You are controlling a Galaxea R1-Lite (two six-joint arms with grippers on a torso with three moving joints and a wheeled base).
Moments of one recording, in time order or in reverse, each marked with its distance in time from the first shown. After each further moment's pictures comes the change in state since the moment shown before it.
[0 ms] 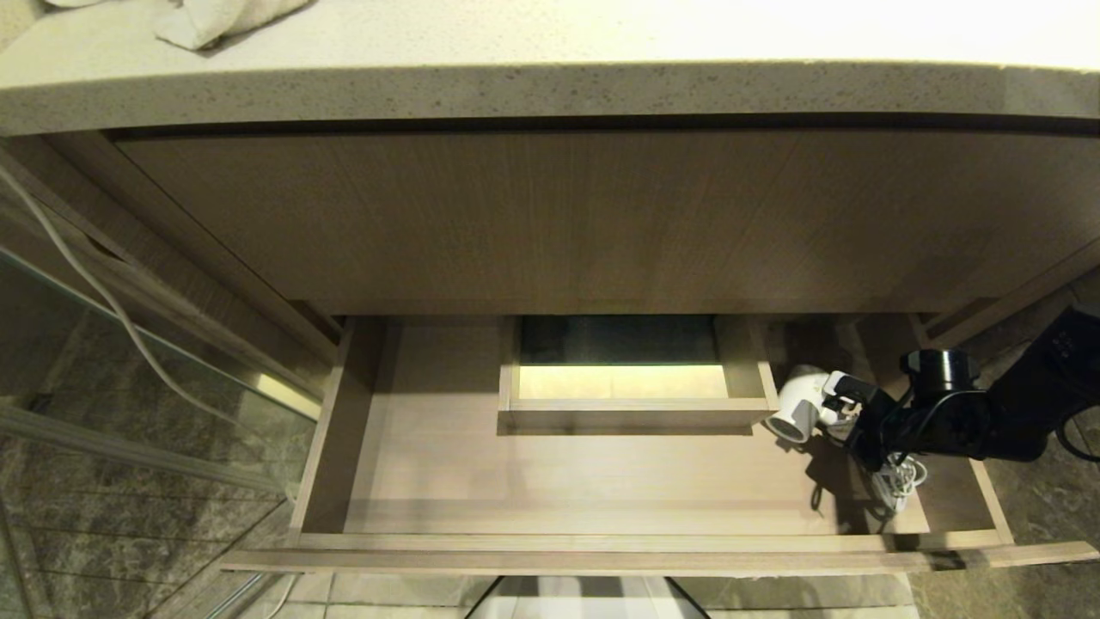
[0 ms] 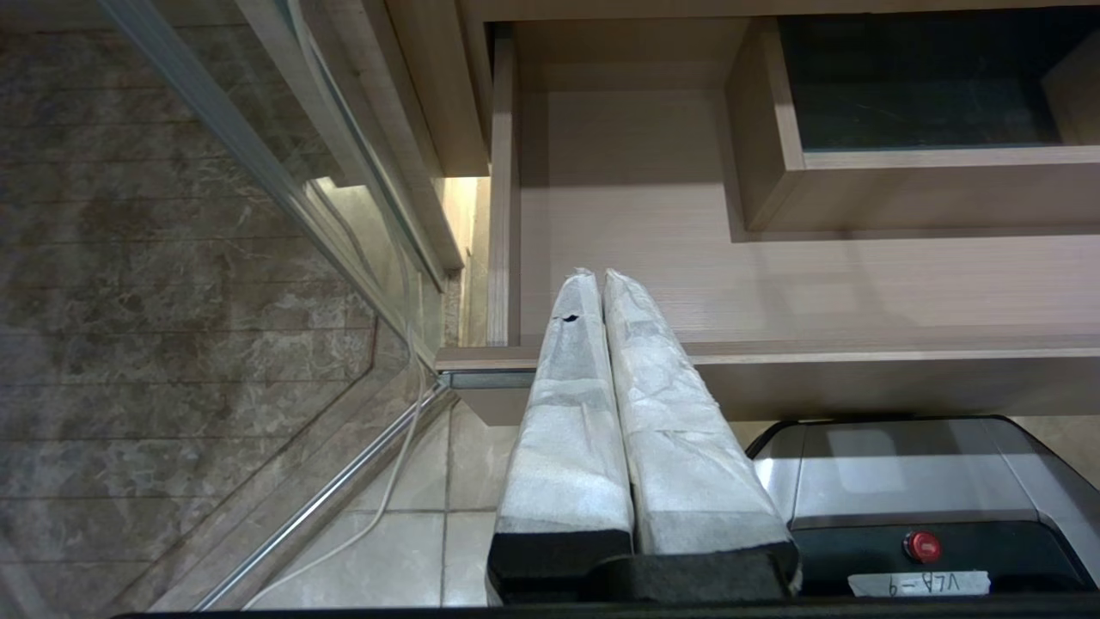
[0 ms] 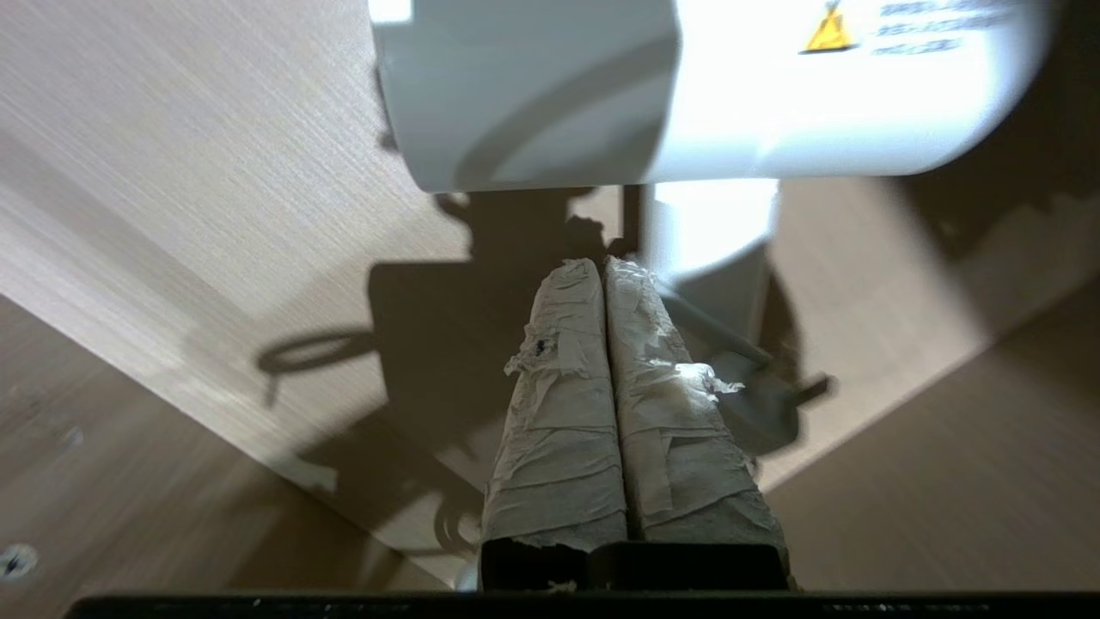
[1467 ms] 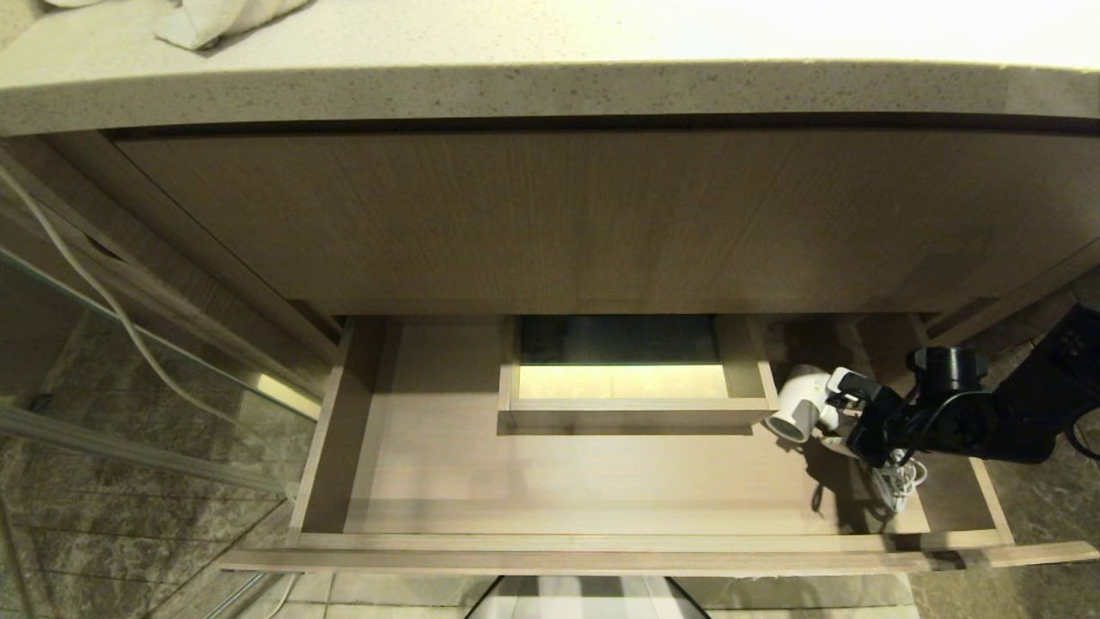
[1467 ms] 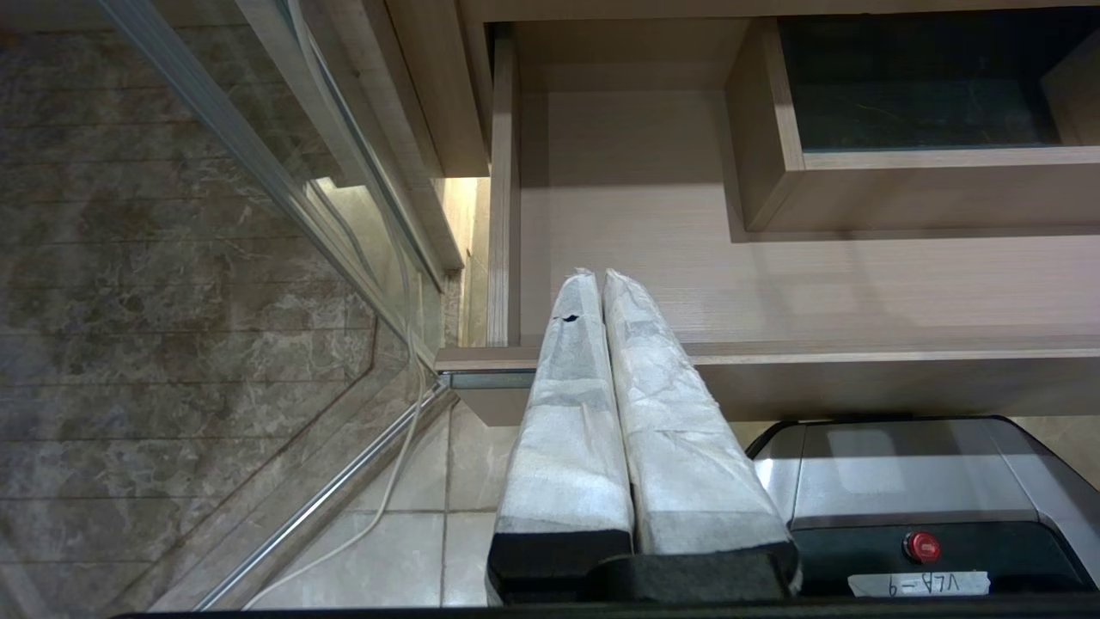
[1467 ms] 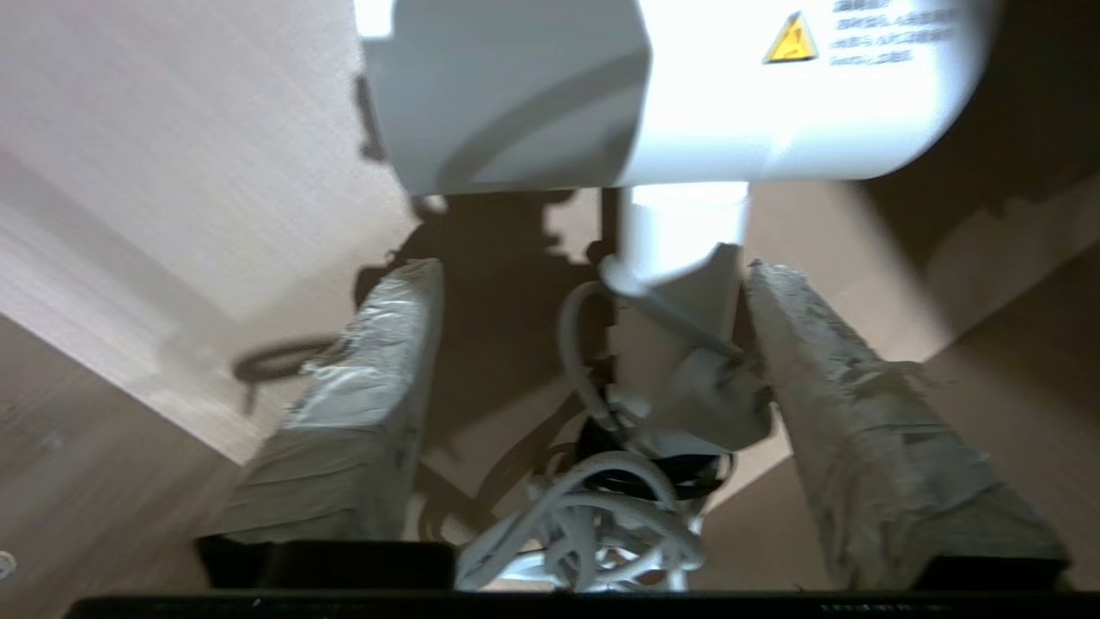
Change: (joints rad) left arm 0.000 0.000 0.000 0.000 0.000 -0.001; right arm -0.001 -0.017 0.034 -0.055 -0.002 -0.008
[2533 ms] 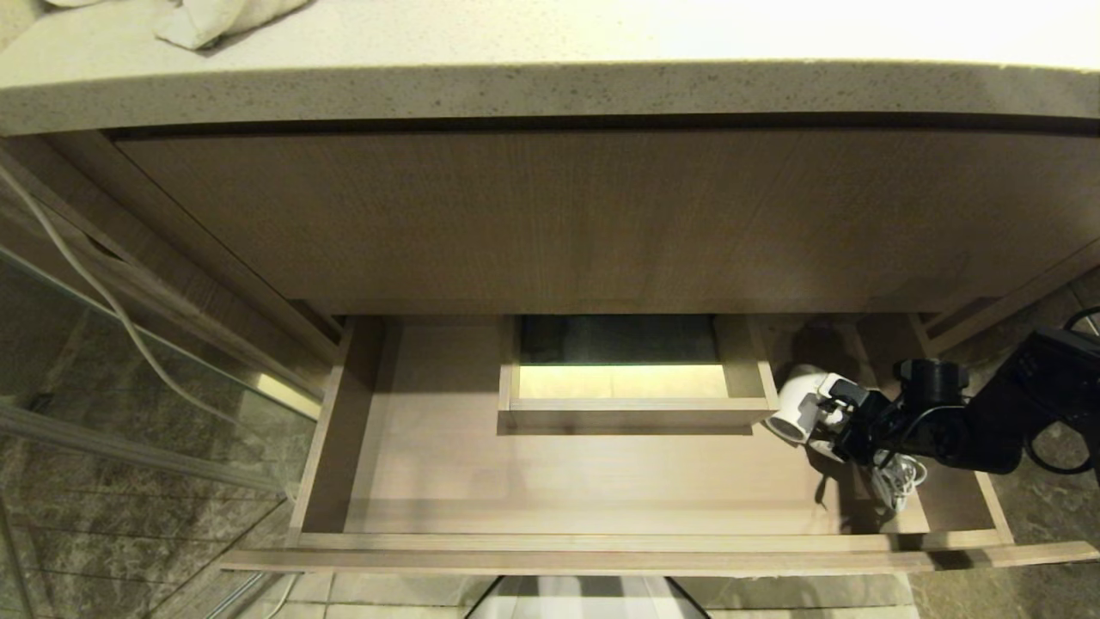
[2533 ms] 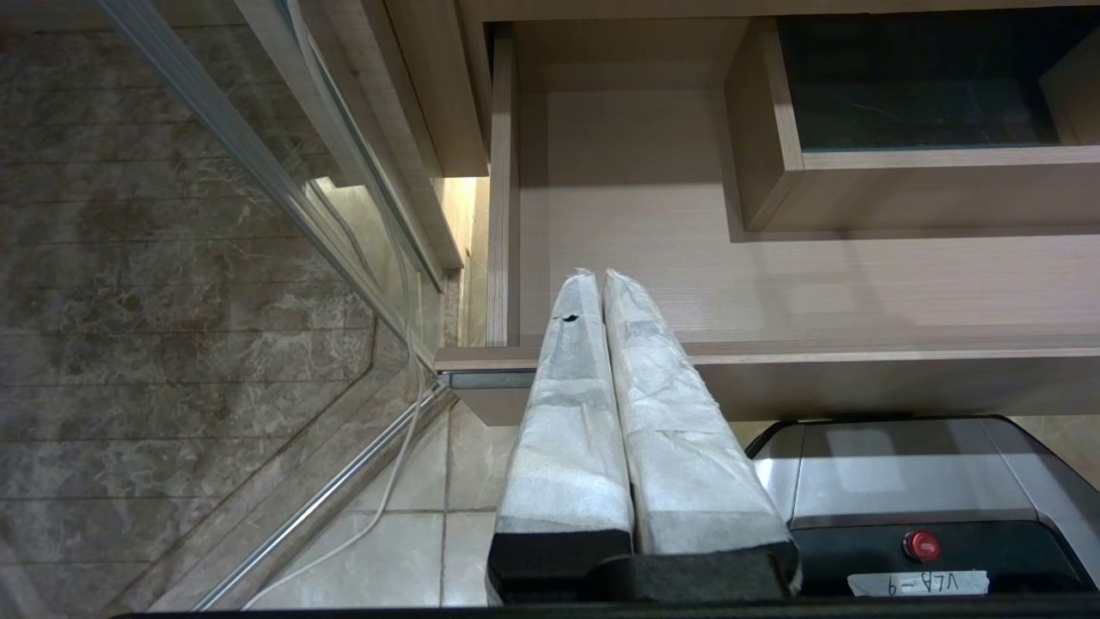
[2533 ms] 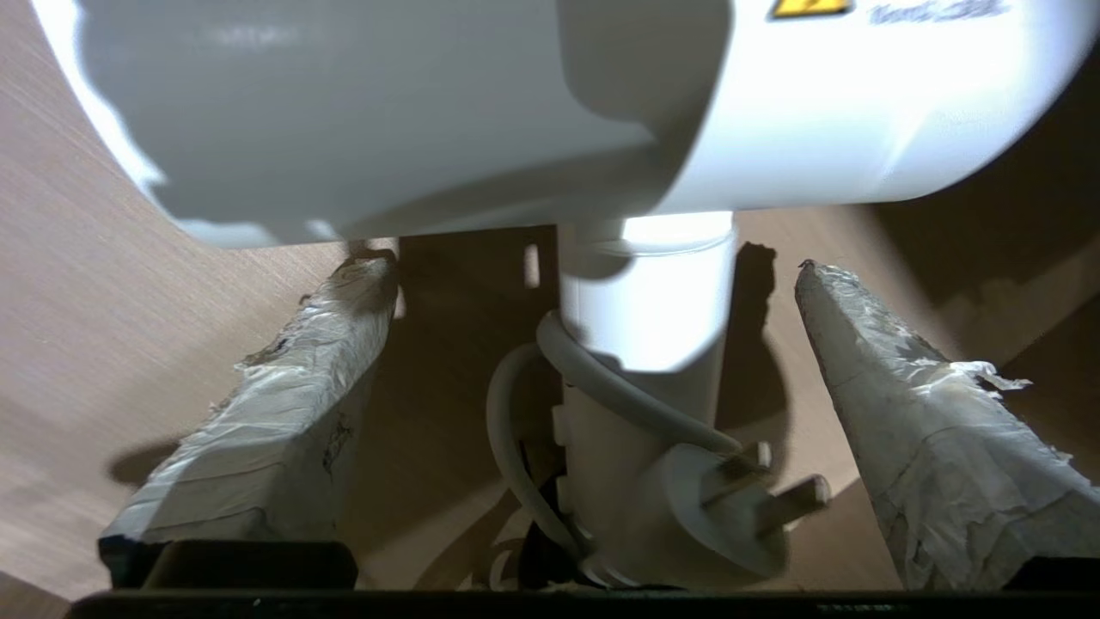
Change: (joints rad) left arm 0.000 0.000 0.000 0.000 0.000 0.000; right arm -0.016 0.168 -0.143 -0.097 -0.001 0.009
